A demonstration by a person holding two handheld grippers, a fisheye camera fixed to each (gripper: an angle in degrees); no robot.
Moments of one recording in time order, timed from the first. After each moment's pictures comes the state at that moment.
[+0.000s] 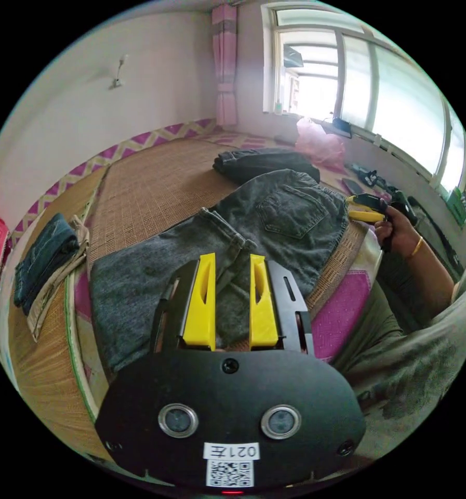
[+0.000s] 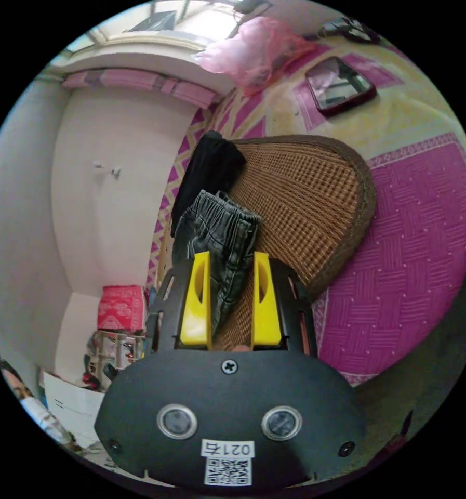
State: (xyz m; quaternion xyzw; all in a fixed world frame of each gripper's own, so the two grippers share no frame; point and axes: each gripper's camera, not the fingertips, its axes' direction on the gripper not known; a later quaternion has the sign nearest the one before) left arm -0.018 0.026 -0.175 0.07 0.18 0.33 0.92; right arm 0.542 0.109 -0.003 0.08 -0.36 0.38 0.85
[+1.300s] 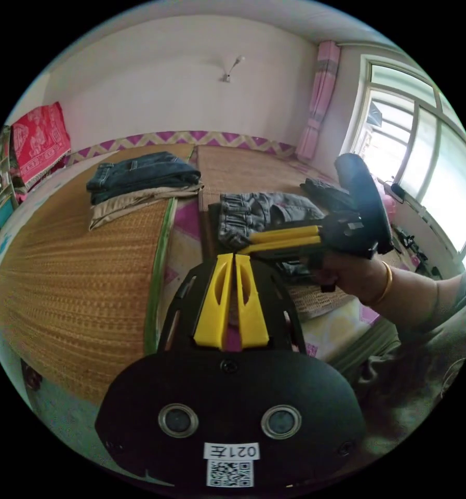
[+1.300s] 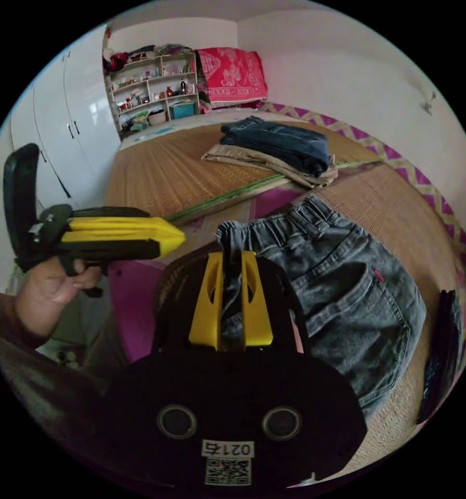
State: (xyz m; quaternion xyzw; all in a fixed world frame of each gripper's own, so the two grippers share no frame) left arm -0.291 0.006 -0.158 0.12 0.14 0.15 0.97; right arm -0.172 0.012 -0.010 0.02 -0.30 -0.42 0.85
